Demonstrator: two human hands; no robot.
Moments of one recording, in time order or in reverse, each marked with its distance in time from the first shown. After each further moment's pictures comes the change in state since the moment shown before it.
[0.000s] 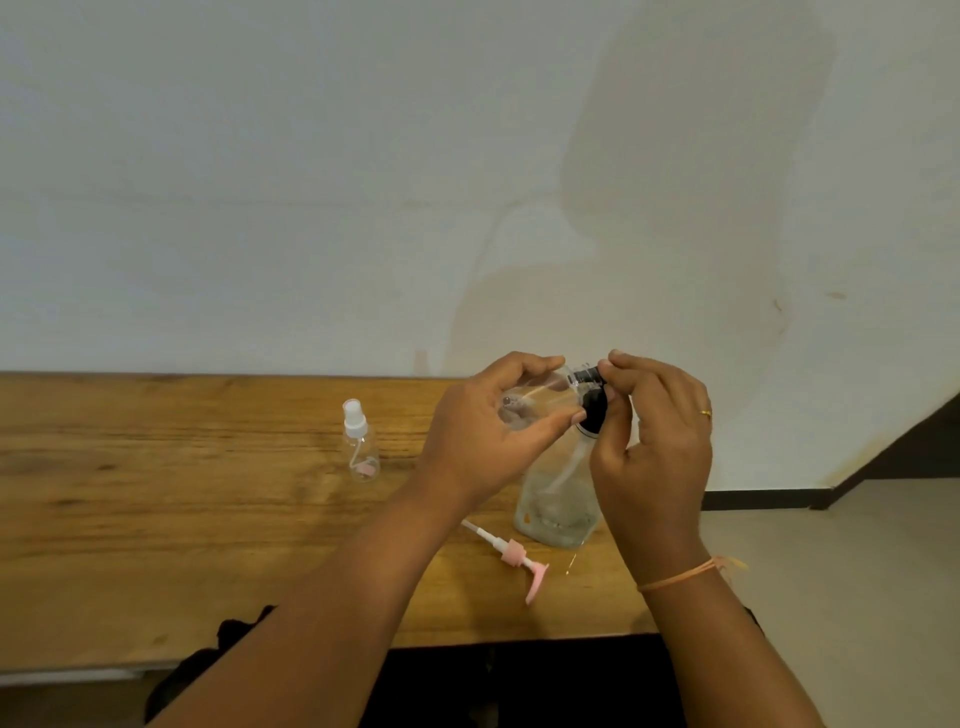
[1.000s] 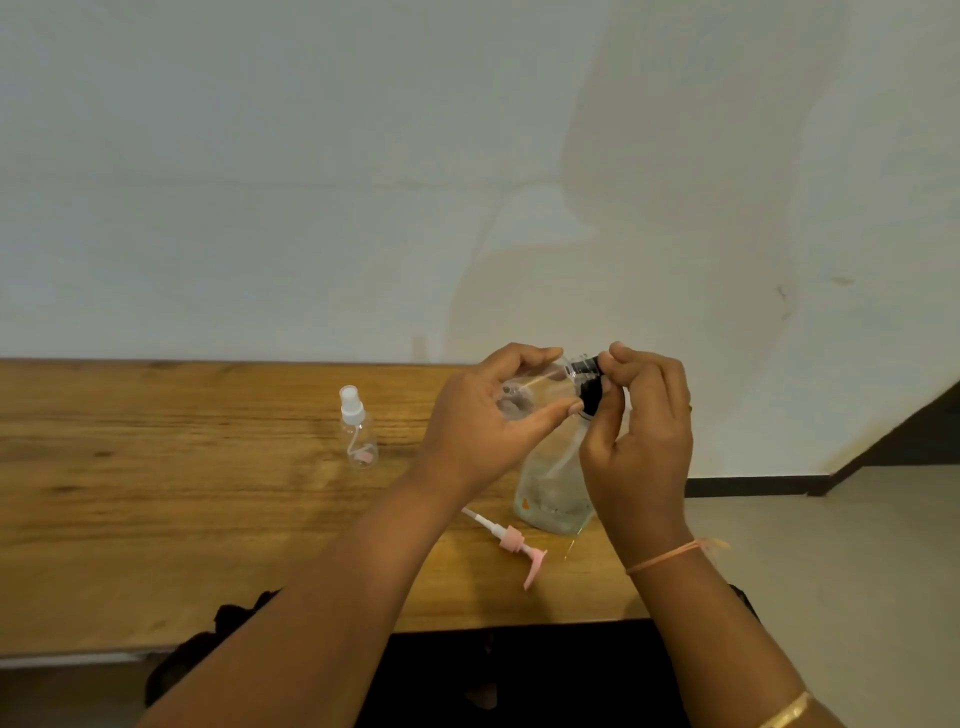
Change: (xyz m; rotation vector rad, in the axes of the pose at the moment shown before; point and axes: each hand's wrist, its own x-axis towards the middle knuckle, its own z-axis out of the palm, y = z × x) left_hand 0.000 -0.011 0.004 0.014 0.017 0.011; right_hand -0.008 0.005 0.010 0.075 -0.006 0.033
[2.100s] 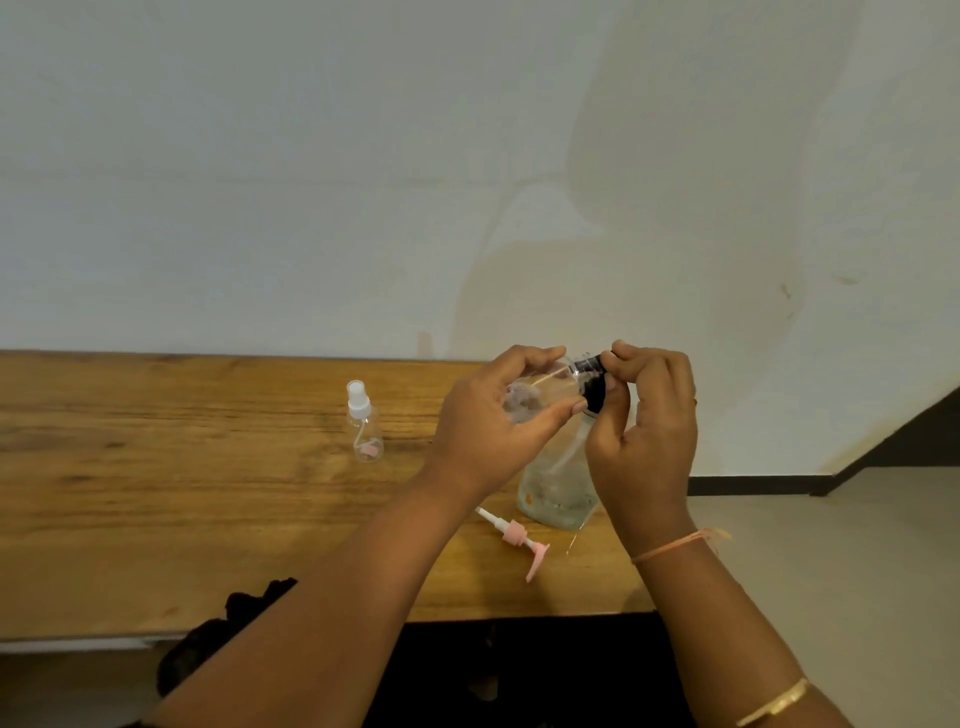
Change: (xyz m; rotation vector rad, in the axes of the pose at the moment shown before) left_hand -0.007 -0.003 0.004 0.006 0.033 0.028; right_hand 0.003 0.002 -0.001 0.054 -0.007 0.024
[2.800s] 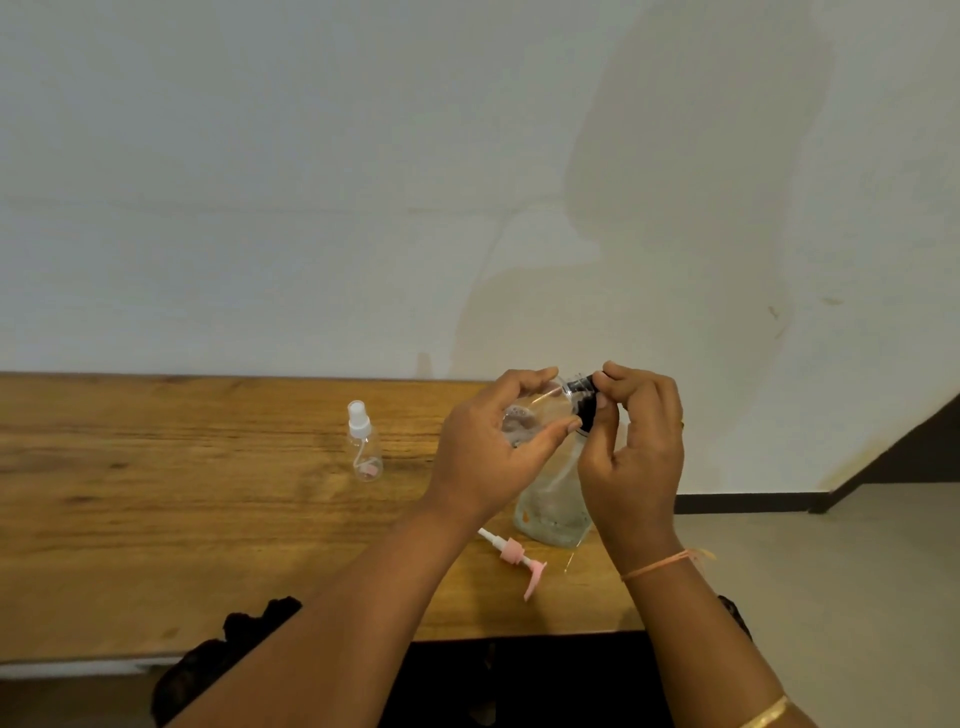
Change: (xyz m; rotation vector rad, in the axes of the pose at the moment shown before) left_hand -0.003 -0.001 0.004 0.042 0.046 0.051; right_hand 0.000 -0.002 0.001 0.063 0.012 0.026
